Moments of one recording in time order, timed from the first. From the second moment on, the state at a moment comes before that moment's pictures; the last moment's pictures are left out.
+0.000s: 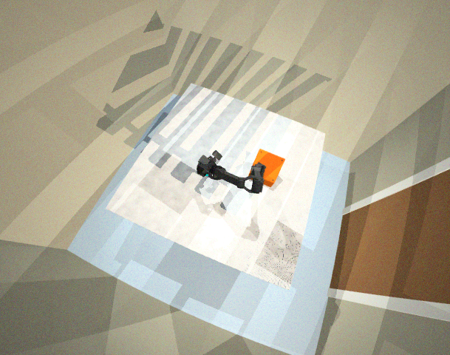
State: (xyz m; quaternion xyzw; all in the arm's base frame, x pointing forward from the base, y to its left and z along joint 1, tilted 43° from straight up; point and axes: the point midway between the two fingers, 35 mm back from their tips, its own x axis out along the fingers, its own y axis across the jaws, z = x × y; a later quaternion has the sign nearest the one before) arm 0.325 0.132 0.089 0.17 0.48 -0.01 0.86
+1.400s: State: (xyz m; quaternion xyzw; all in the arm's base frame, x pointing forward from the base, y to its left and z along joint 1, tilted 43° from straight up) arm 0.319 0.135 0.103 0.22 0.35 -0.04 0.91
